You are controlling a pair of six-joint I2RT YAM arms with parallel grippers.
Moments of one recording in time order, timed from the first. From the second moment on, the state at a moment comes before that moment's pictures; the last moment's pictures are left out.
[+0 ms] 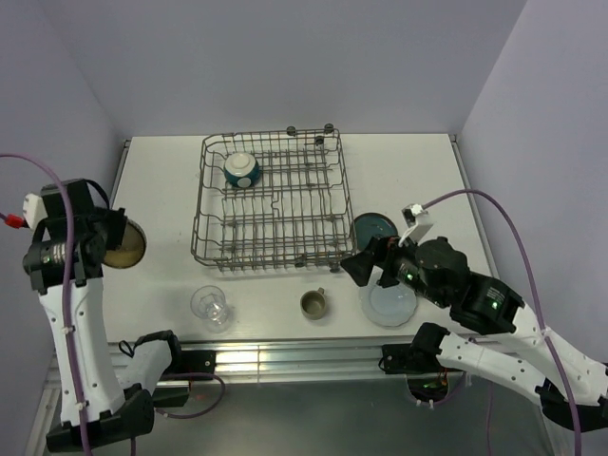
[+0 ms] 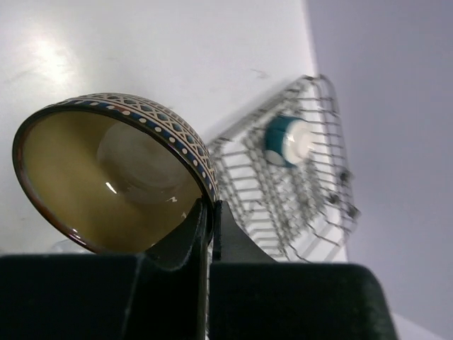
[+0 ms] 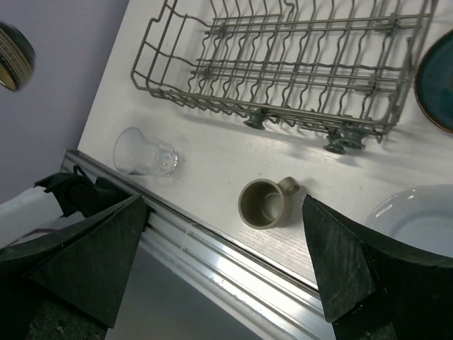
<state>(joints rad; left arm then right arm) 0.22 0.93 1.36 -1.17 -0.20 -1.11 0.93 0.57 0.89 -0.74 0.25 0.73</state>
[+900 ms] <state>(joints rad) -0.43 0.89 1.03 -0.41 0.53 -1.16 0.93 0.96 1.05 -0.40 -0.16 0.57</state>
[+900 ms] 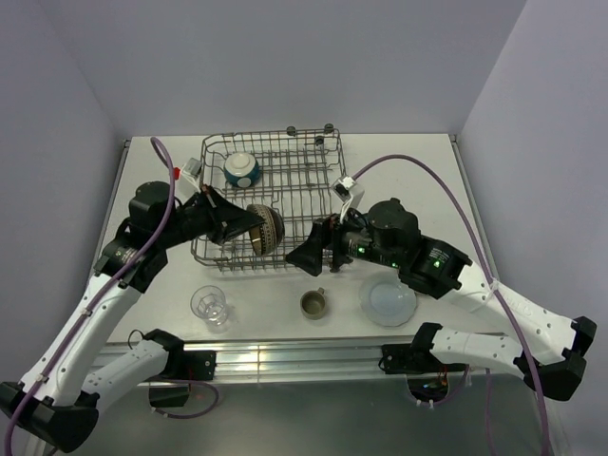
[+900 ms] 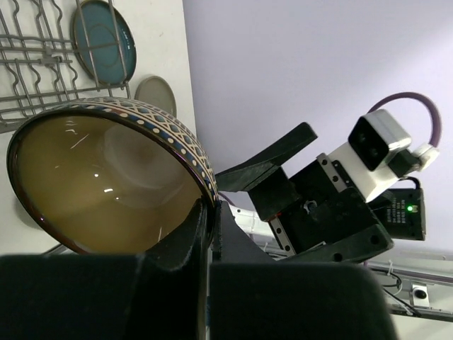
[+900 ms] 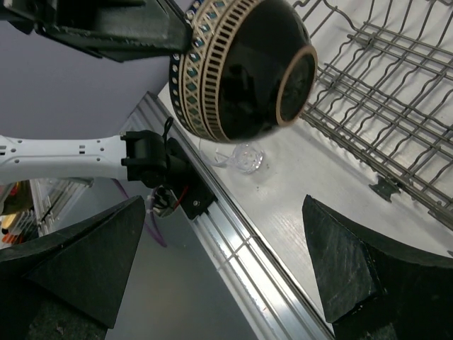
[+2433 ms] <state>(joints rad) -0.64 0.96 1.00 -0.31 0.36 -1.20 0.93 1.10 1.10 -0.35 -0.06 0.55</state>
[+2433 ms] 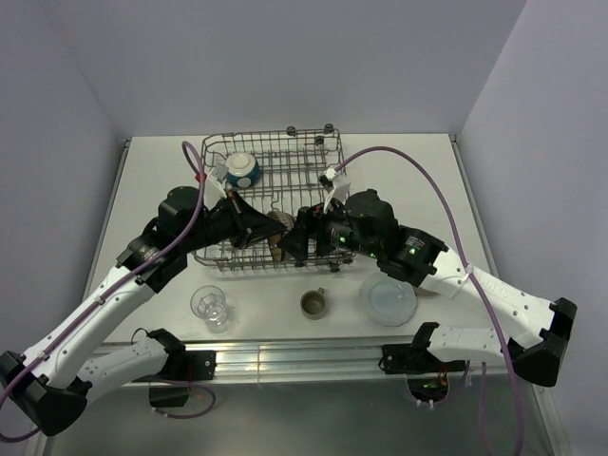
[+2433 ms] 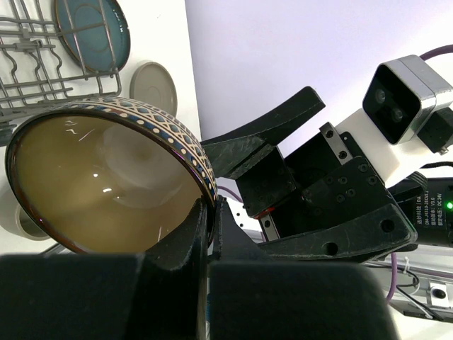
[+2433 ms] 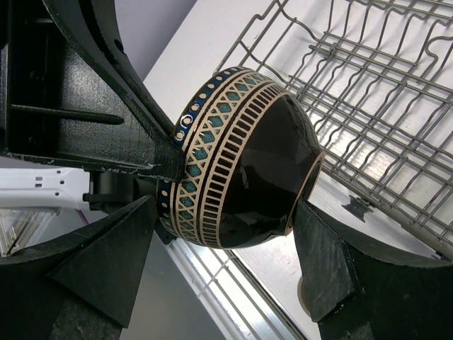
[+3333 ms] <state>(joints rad) -0.67 1.01 1.06 -0.34 0.29 -1.16 0.94 1.10 1.10 -0.37 0.01 0.58</state>
